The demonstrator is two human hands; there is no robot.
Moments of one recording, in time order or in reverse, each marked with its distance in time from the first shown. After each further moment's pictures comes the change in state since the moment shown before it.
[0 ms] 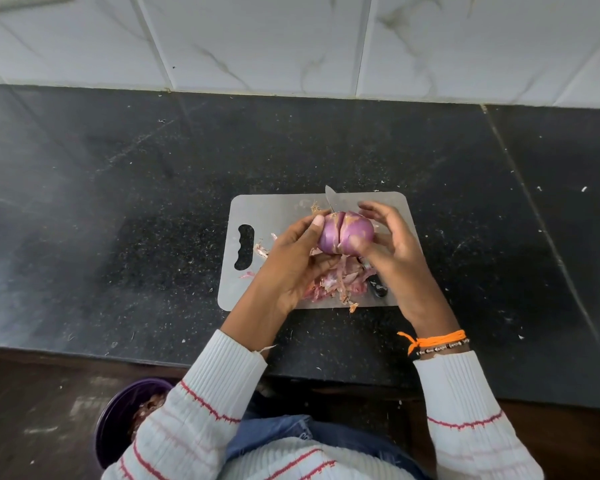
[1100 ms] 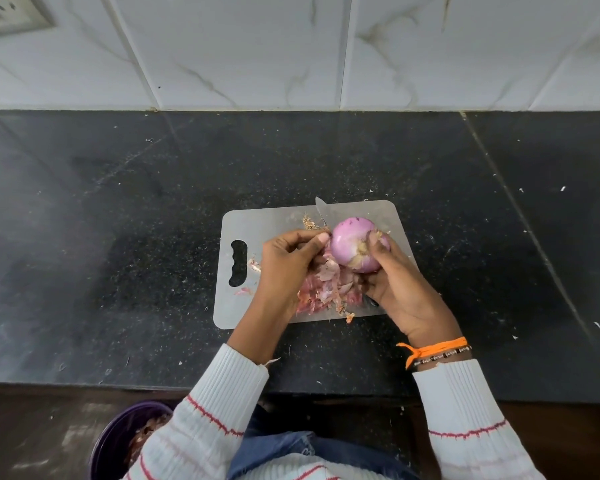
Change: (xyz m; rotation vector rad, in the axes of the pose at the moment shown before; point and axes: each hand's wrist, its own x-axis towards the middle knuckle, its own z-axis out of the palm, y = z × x) left_hand 0.006 -0.001 -0.001 0.261 0.106 0.240; right_hand -0.001 0.010 -0.002 0.509 -0.012 0.328
